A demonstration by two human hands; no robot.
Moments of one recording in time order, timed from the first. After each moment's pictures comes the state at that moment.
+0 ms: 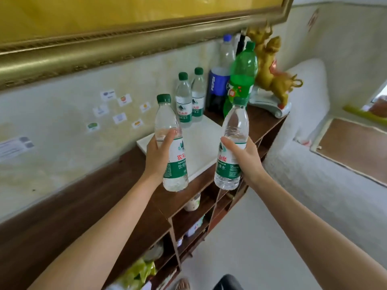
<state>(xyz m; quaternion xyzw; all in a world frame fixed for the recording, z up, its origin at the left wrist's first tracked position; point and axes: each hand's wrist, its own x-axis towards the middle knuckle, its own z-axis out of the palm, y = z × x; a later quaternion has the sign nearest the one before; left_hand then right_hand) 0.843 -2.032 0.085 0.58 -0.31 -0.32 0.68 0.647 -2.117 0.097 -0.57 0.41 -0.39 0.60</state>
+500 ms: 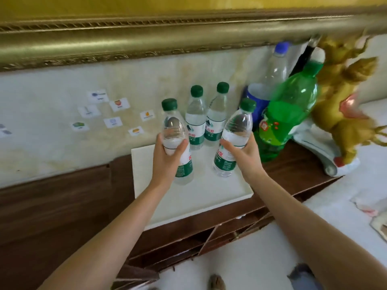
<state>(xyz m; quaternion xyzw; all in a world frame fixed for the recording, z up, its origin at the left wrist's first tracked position) 0.844 -2.186 0.060 0.67 -0.19 -0.14 0.71 0.729 -2.350 0.064 -0.65 0.31 -0.30 0.62</state>
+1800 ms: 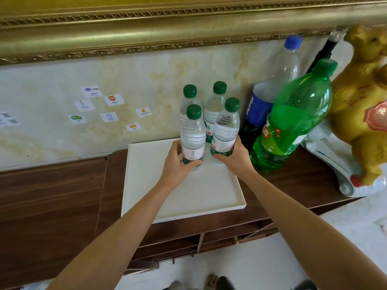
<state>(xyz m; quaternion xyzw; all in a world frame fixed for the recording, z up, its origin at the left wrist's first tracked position) 0.839 -2.242 0.008 0.77 -0.20 -0.16 0.59 0.753 -2.407 0.031 -0.82 0.31 -0.13 0.47</state>
